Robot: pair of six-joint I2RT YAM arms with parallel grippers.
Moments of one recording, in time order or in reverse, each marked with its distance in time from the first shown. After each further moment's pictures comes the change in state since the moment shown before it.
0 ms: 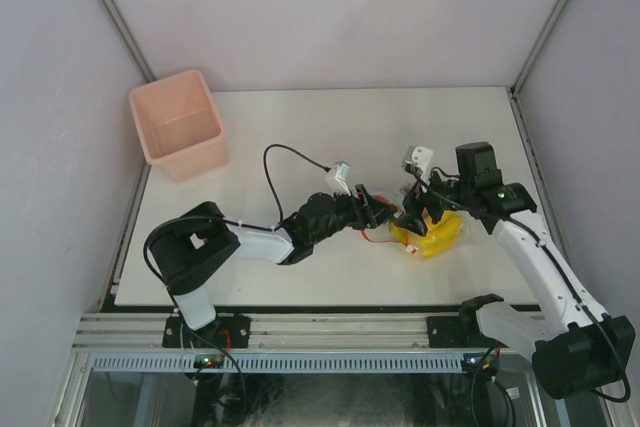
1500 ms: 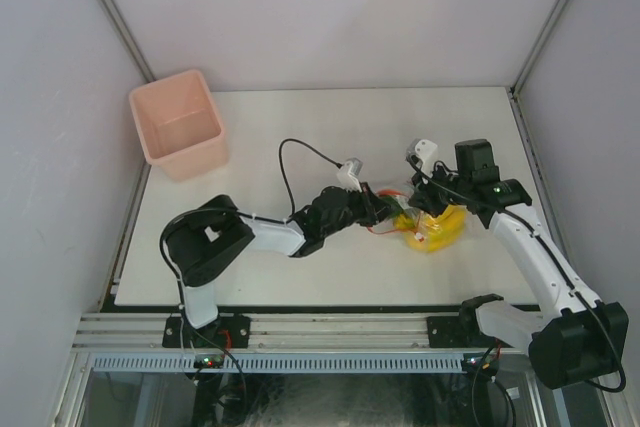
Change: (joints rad) left arm 0.008 0.098 0.108 -0.062 0.032 0.011; right arm 0.020 0.053 -0.016 0.064 0.194 0.081
